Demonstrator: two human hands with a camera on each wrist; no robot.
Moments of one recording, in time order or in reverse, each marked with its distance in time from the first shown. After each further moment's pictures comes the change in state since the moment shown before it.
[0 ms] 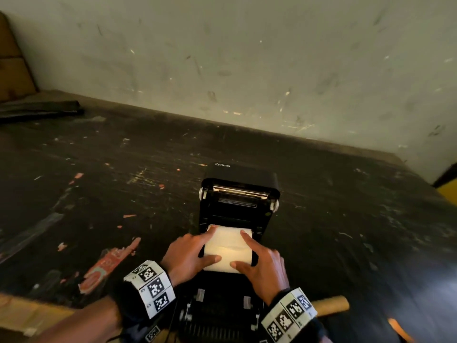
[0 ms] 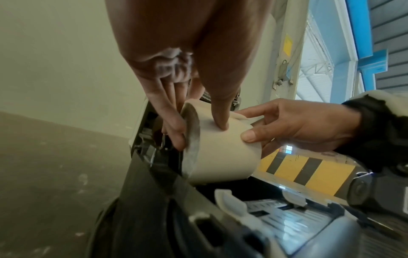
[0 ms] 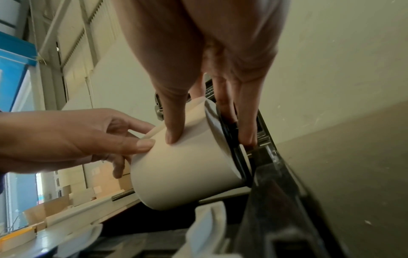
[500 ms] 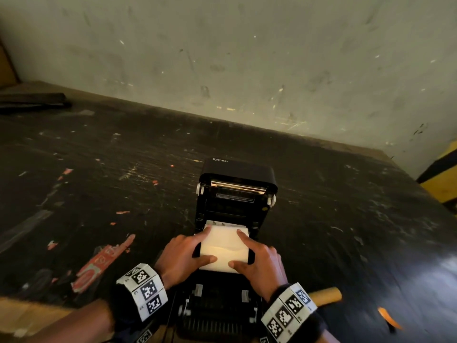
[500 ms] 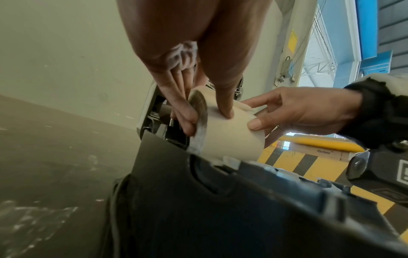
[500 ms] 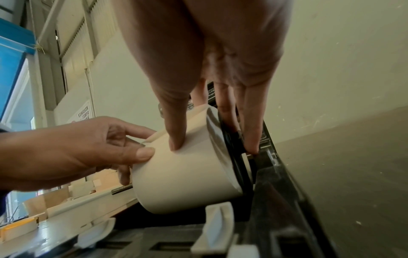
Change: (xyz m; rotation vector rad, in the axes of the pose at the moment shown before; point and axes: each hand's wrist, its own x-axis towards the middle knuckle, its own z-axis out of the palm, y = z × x) left_hand -0.005 -0.012 0.010 -0.143 0.066 0.035; right_hand -0.004 -0.005 0.001 -0.076 -0.038 0.046
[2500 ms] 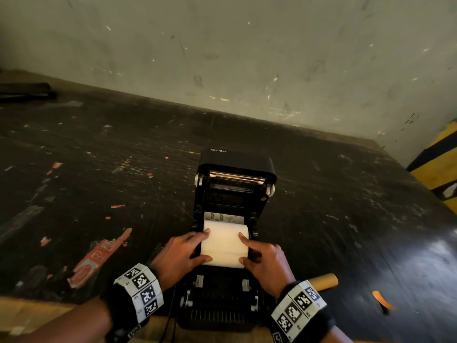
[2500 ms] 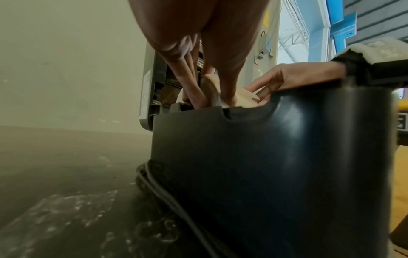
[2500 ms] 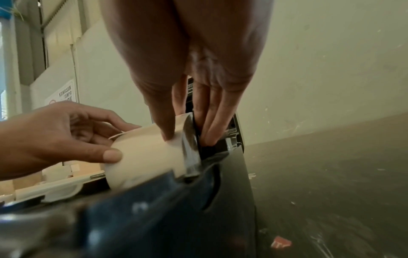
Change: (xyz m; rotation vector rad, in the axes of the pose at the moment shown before) left_hand -0.009 -0.013 0.010 -0.036 -0.047 0.127; right_hand -0.006 0.030 0.012 0.009 -0.020 -0.041
